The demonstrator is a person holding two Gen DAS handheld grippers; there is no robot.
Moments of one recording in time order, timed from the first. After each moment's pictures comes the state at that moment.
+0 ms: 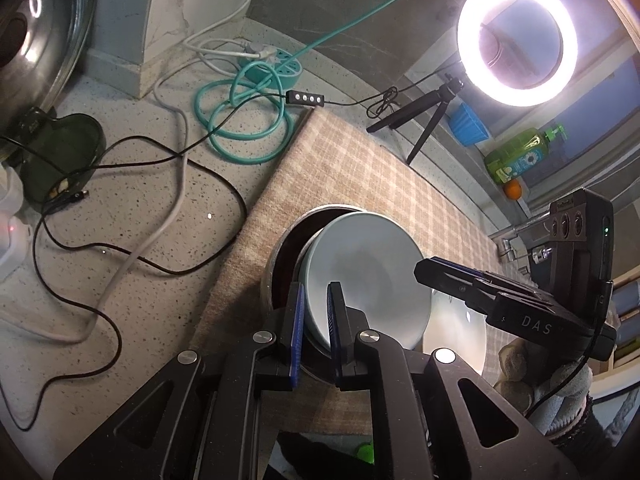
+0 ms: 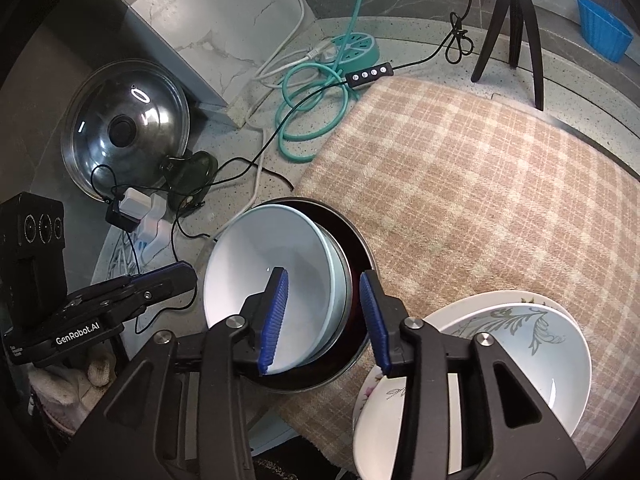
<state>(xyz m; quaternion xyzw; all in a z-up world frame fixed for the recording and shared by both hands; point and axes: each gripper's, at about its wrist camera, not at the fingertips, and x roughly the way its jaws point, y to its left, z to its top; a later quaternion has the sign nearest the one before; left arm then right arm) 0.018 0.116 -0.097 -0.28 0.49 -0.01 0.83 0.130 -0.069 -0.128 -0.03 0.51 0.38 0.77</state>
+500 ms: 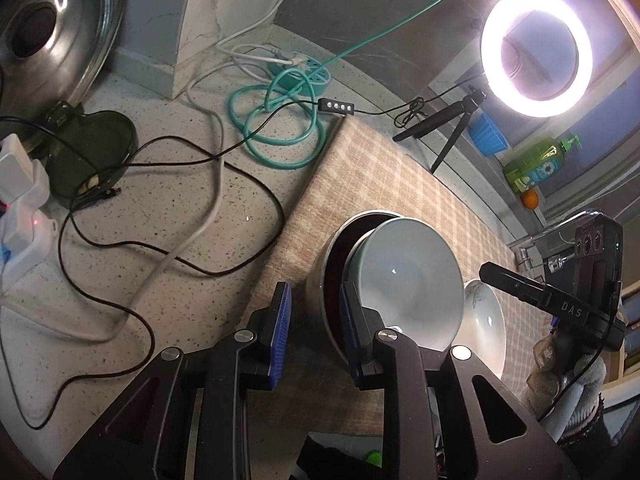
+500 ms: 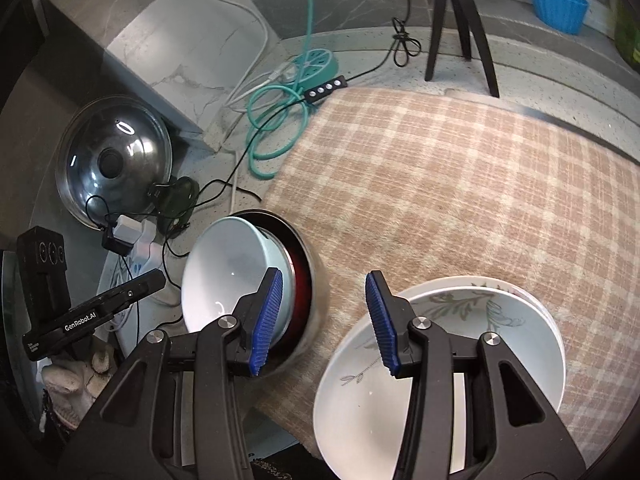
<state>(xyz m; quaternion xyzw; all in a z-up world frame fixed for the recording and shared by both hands) 0.007 0.135 -0.106 -0.27 0.49 0.03 0.83 0.145 -0.116 -0.131 0.01 0.52 0.35 0.78</state>
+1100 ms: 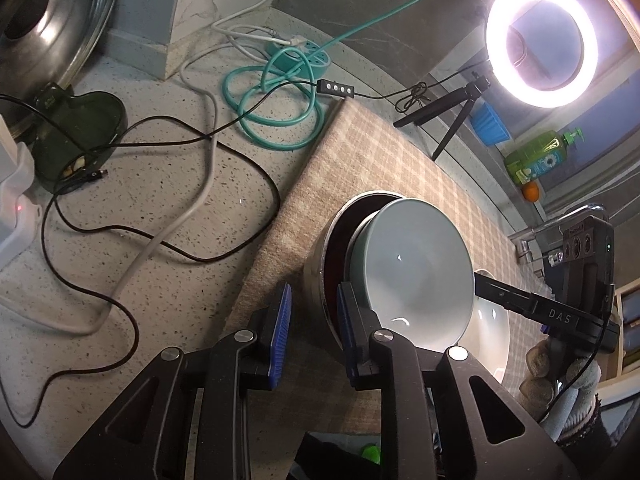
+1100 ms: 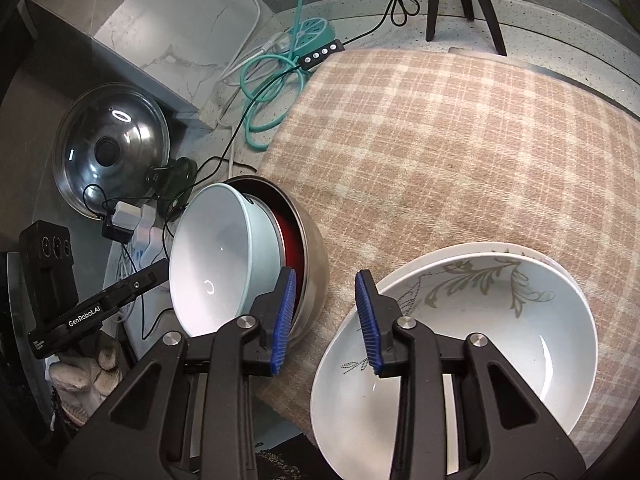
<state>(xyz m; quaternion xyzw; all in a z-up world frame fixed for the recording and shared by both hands) 0.009 0.129 -0.122 -0.28 0.50 0.02 0.82 0.142 -0.107 -0.158 0.02 0.55 0.36 0.75</state>
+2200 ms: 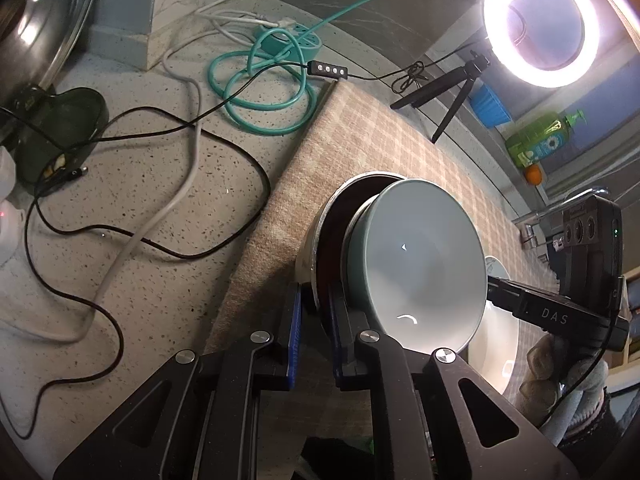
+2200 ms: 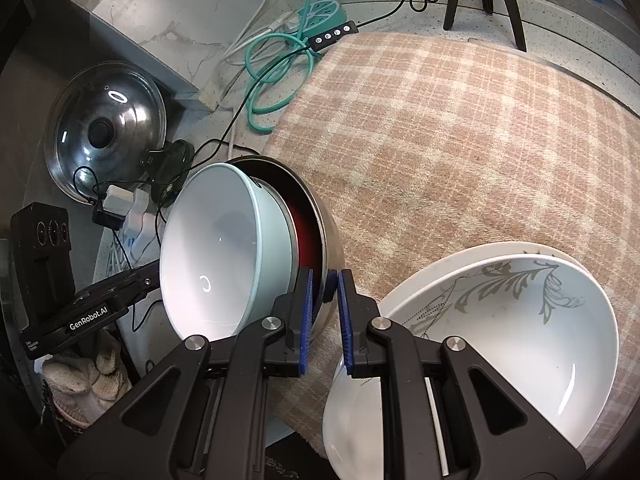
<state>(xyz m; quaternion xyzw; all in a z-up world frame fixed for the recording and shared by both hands) 0.019 0.119 -0.135 -0.27 0.51 0.00 0.81 0.141 -0.085 -0.171 0.00 0.56 0.36 0.75</state>
